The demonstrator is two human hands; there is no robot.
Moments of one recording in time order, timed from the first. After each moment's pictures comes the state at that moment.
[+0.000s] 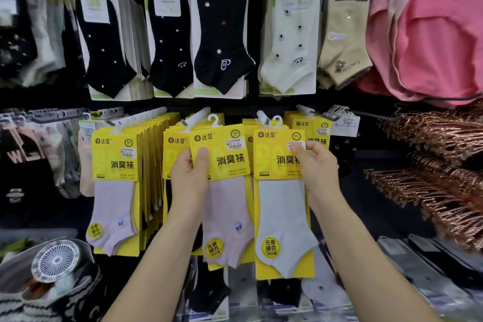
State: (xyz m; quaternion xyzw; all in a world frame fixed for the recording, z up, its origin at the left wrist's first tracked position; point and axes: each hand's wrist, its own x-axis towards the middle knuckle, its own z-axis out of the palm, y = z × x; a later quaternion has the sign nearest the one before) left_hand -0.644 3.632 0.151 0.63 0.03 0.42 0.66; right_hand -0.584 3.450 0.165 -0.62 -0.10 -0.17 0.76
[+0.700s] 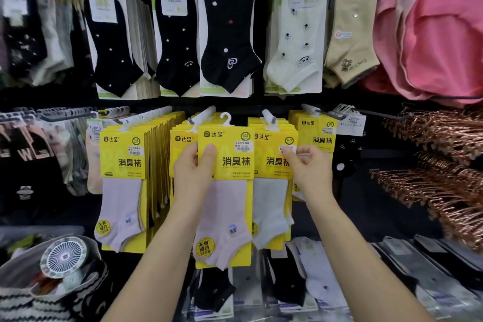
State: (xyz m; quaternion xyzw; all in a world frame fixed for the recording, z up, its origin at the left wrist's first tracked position) left_hand -0.655 3.639 0.157 0.68 0.00 0.41 0.60; right_hand -0.577 3.465 0.150 -0.72 -0.09 -0.23 0.64
